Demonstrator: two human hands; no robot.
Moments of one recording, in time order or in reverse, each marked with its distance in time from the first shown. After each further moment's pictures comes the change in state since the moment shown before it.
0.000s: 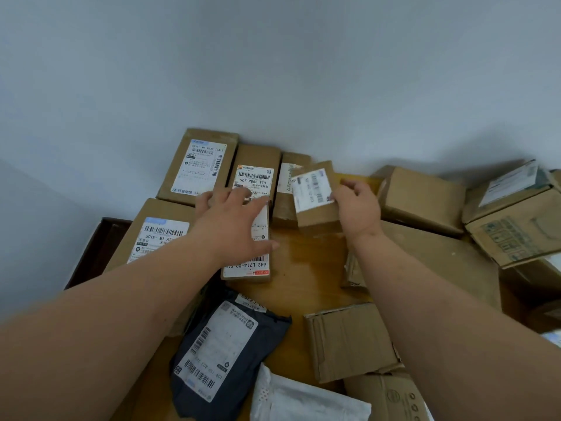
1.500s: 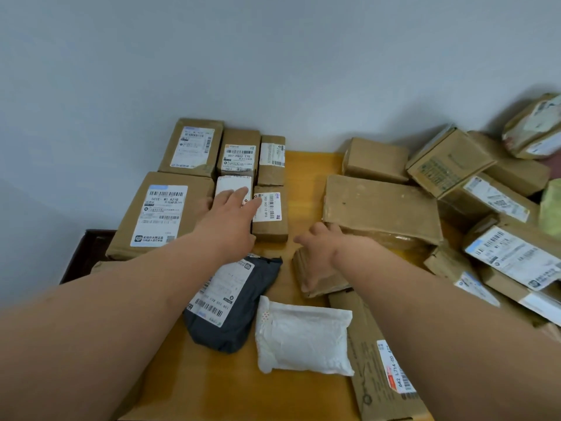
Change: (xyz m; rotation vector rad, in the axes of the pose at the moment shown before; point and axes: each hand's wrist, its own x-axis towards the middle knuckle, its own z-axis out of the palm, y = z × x) left_hand -0.098 0.030 0.015 -0.028 -0.004 0.059; right_hand -0.144 0.047 -0.031 -1.519 -0.597 -0.139
